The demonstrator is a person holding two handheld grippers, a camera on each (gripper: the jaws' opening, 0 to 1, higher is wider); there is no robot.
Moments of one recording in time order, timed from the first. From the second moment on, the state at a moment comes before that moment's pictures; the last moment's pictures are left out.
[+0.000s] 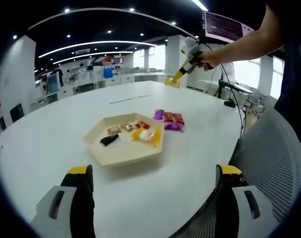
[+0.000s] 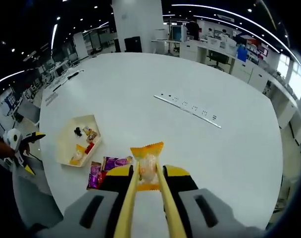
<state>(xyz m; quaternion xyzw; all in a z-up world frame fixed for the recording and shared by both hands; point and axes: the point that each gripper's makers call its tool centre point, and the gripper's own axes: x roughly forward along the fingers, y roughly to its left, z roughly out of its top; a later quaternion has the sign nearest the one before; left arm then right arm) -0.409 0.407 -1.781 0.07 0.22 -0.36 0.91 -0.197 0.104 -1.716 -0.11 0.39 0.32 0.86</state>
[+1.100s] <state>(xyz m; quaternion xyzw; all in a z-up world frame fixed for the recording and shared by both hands) -0.409 0.409 -1.781 0.09 0.21 -0.35 0.91 -0.206 0.213 -1.703 -0.10 0.37 0.38 0.84</state>
